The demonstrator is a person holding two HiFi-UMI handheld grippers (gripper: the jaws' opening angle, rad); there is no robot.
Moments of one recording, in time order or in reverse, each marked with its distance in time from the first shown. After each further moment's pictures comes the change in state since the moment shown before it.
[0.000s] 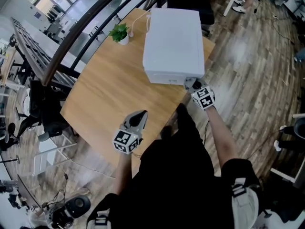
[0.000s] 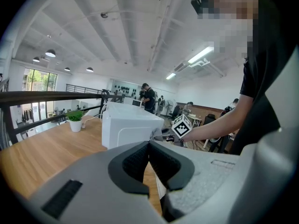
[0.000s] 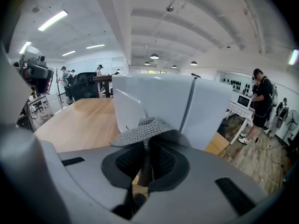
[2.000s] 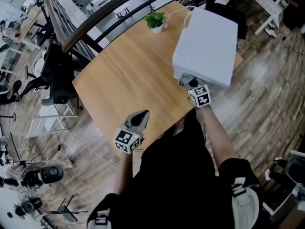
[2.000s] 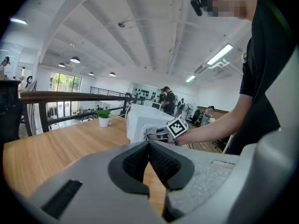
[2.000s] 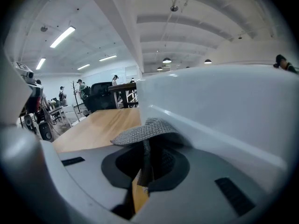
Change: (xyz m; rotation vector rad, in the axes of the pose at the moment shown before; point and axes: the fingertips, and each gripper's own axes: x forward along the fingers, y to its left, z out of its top) left arm -0.081 0.031 -0.023 -0.097 -0.039 0.254; right arm 0.092 0.112 0.079 0.009 -0.094 0.225
